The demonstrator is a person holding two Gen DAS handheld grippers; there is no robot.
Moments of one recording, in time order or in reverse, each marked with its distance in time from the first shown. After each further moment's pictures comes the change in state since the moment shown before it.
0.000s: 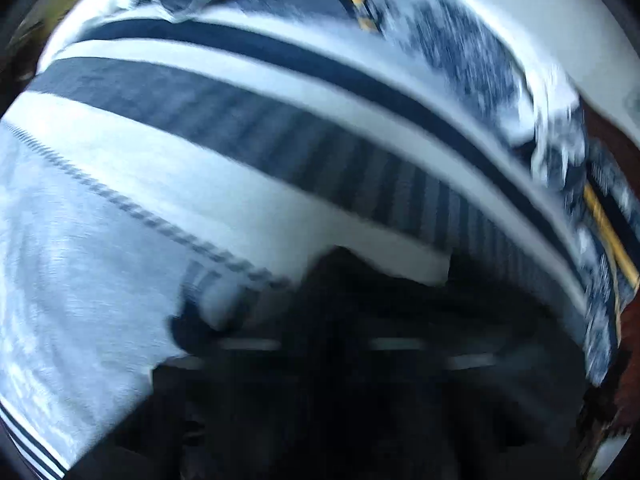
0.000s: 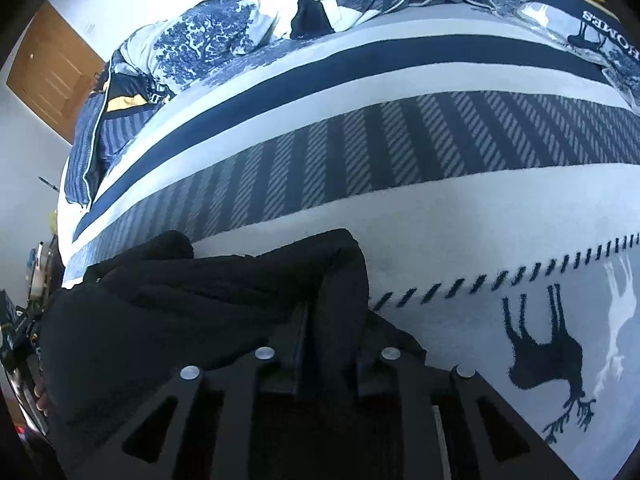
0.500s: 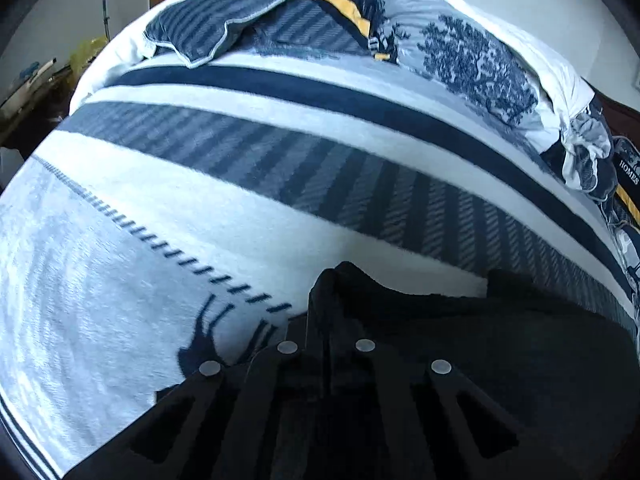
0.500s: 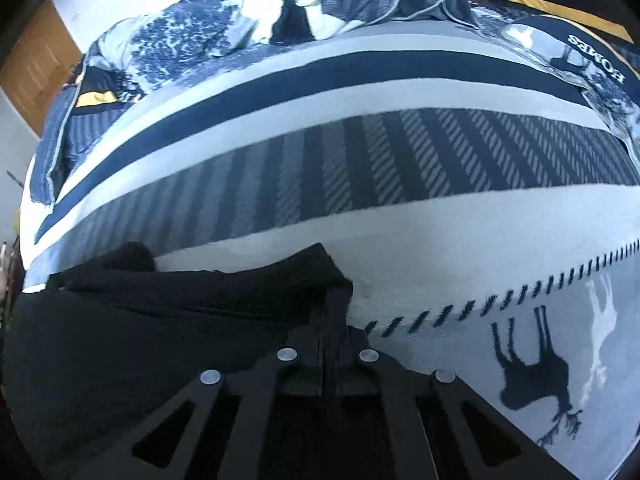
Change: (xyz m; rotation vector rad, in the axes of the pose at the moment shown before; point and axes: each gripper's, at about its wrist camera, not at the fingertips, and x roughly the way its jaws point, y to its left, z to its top) left arm 0.023 -0.007 -0.009 0.030 -0.218 0.165; right arm 0.029 0.019 0.011 -0.006 -0.047 -0.171
